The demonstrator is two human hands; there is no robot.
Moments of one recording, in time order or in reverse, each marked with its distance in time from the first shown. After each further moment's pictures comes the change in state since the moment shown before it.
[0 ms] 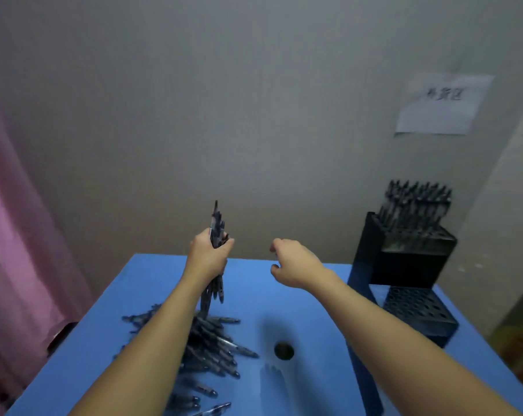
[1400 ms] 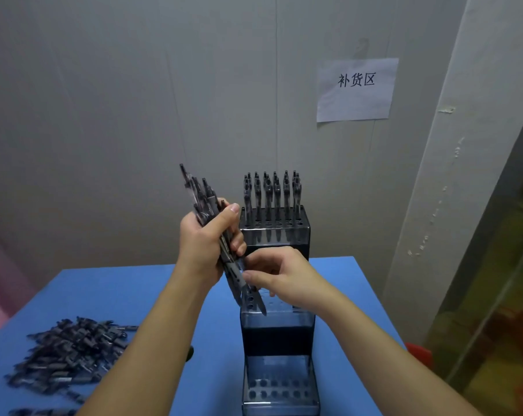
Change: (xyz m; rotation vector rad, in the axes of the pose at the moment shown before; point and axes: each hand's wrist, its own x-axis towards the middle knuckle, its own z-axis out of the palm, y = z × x) left_hand -0.137 0.207 0.231 -0.784 -0.210 0.127; right_hand -0.158 0.210 -0.087 0.929 0.027 -0.140
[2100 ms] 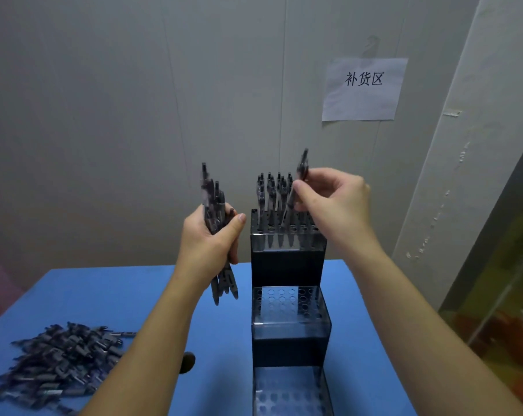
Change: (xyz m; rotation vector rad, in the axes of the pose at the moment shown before) left_hand 0.026 -0.011 -0.044 0.498 0.028 0.167; right_hand 0.051 -0.054 -0.050 -0.028 0.766 -0.153
